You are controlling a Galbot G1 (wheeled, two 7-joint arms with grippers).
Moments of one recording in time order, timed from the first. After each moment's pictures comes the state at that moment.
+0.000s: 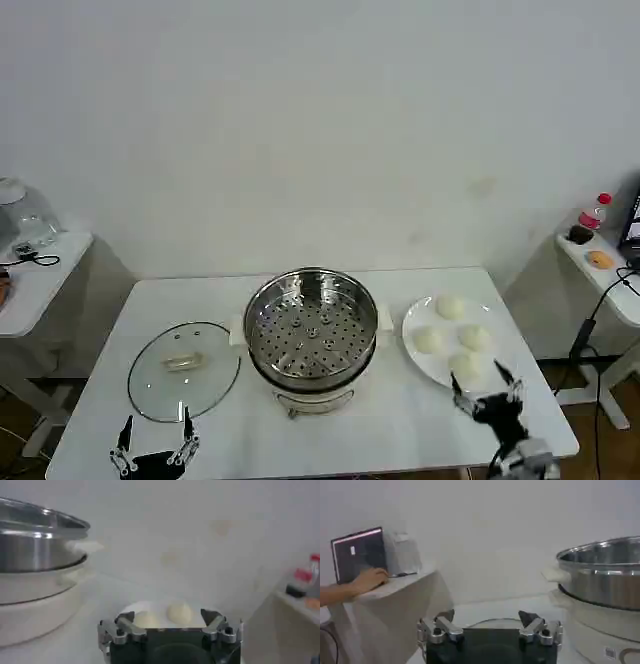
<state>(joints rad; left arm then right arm) 1.95 -1.45 -0.53 -2.21 0.10 -0.04 -0.36 -1.52 0.97 0.67 1.98 0.10 -0.18 -0.08</state>
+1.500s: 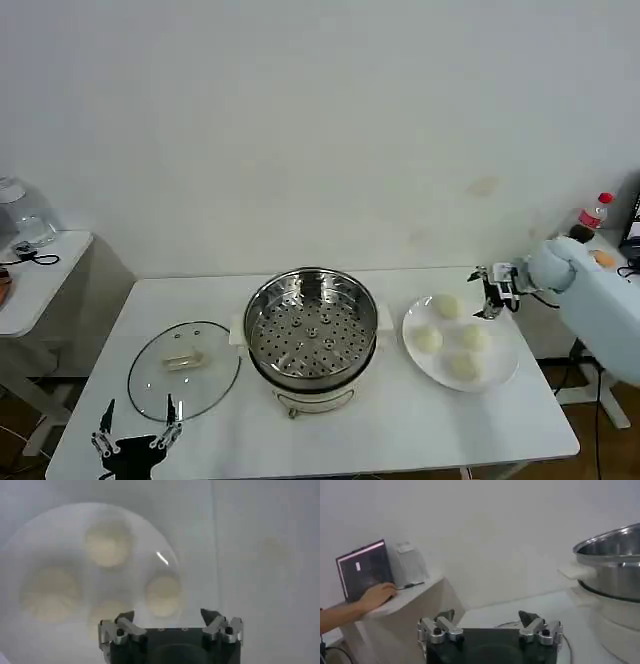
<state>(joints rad) 1.89 -1.47 -0.63 -2.20 0.13 -0.01 -0.31 -0.10 0.81 -0.46 0.96 -0.31 -0.03 -1.01</state>
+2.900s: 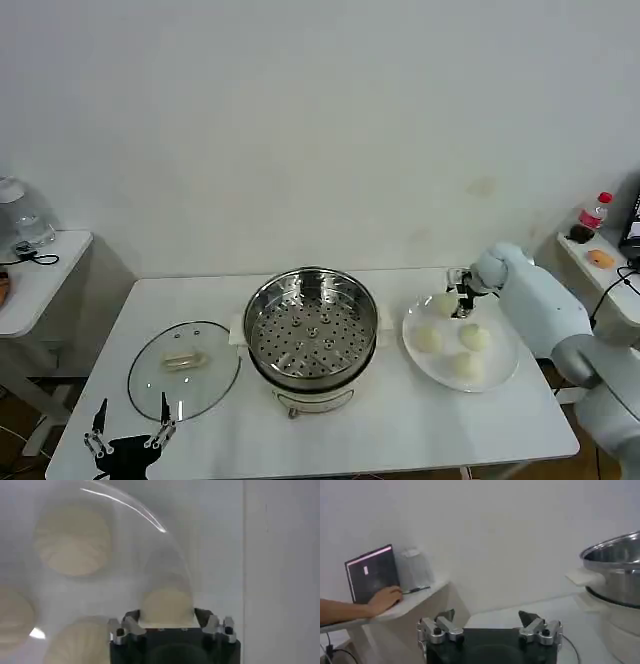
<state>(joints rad) 1.91 -1.48 -0.64 -2.21 0.13 -0.03 -0.31 -0.05 1.05 -0.44 0.61 -0.50 0.03 -0.94</state>
